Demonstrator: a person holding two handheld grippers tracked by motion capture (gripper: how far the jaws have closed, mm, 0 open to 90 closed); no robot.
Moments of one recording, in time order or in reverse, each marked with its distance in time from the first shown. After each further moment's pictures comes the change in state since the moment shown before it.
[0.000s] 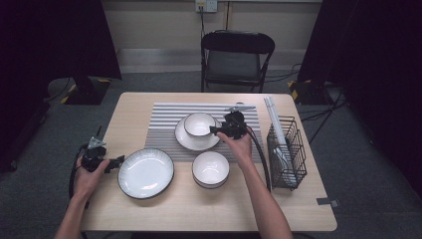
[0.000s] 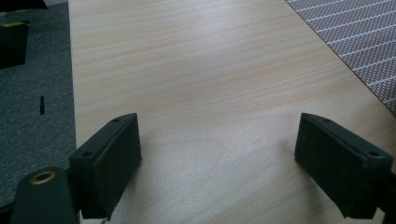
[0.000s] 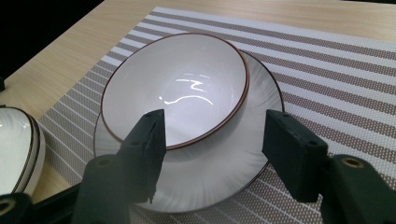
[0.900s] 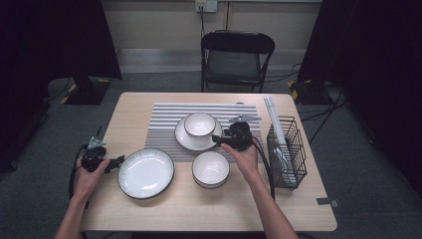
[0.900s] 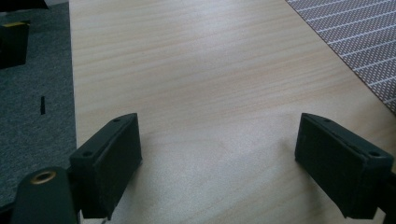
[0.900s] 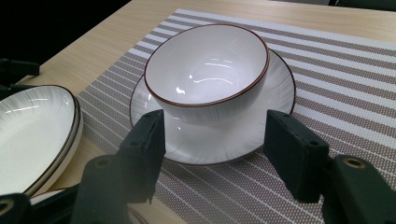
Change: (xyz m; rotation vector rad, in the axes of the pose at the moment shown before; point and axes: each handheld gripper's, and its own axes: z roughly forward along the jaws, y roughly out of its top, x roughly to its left) left arm 0.000 0.000 0.000 0.000 0.001 -0.001; right arm 0.018 -0.025 -0.039 -0.047 0.034 -0.031
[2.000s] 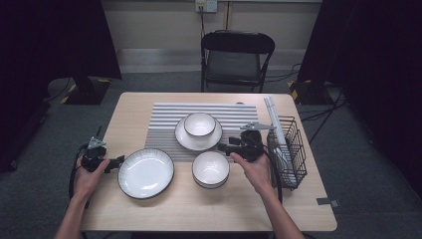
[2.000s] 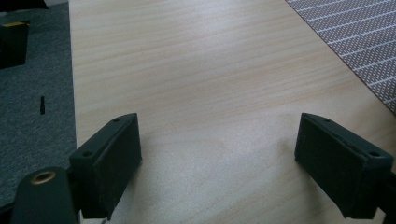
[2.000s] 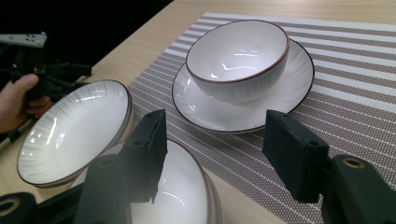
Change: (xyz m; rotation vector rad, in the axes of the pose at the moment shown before) left arm 0.000 0.000 0.000 0.000 -0.001 0.000; right arm 0.009 -0.016 -0.051 -0.040 0.091 0.059
